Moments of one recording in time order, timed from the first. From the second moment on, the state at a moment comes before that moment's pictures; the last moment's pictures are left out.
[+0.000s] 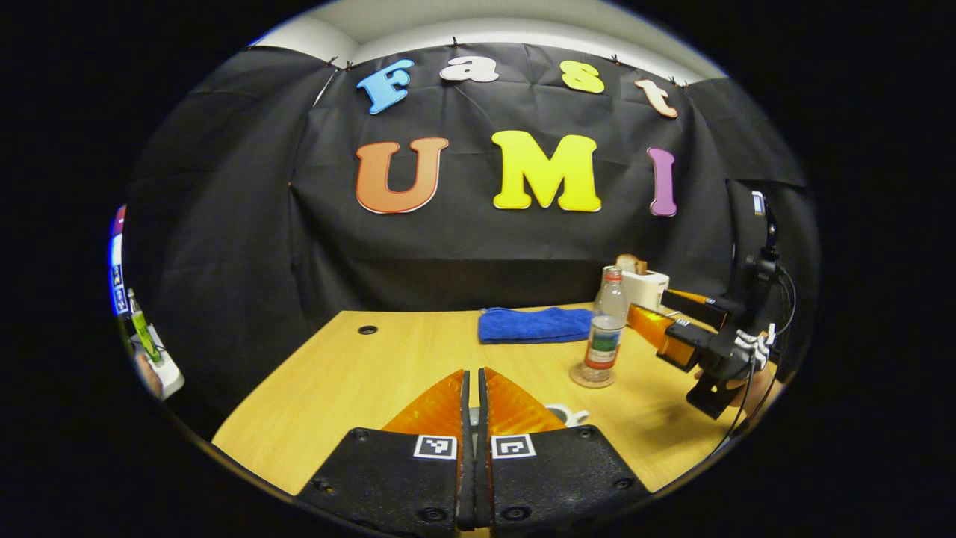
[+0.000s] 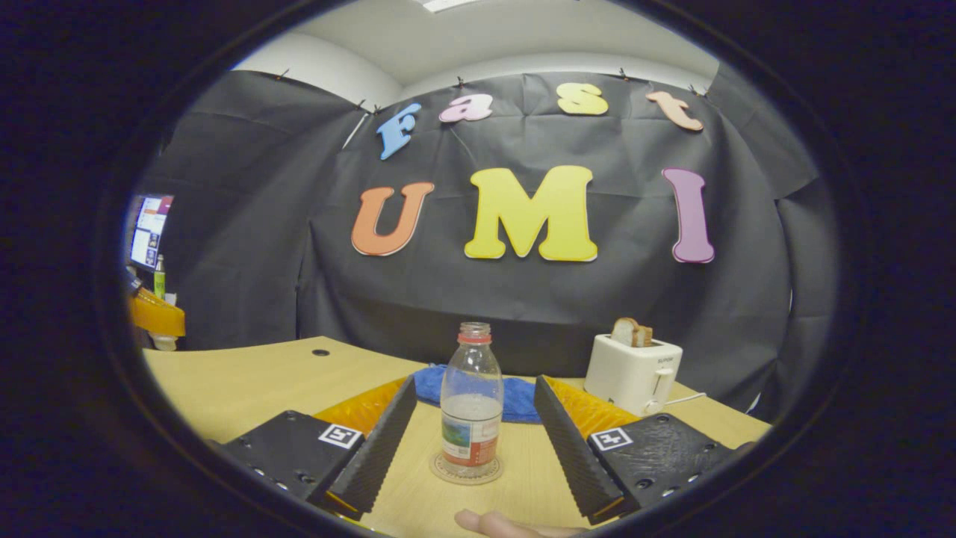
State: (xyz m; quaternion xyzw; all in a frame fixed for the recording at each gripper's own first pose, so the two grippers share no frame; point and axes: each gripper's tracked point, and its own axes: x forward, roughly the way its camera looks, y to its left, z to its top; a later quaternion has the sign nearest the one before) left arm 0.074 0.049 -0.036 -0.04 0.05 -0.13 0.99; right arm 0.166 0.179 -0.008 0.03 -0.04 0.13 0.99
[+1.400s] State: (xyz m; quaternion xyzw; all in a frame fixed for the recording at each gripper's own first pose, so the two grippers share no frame) left arm 0.148 -0.037 -0.118 -0.07 0.09 -0.11 0.99; right arm 0.075 0.059 -0.033 0.02 -0.08 0.06 0.99
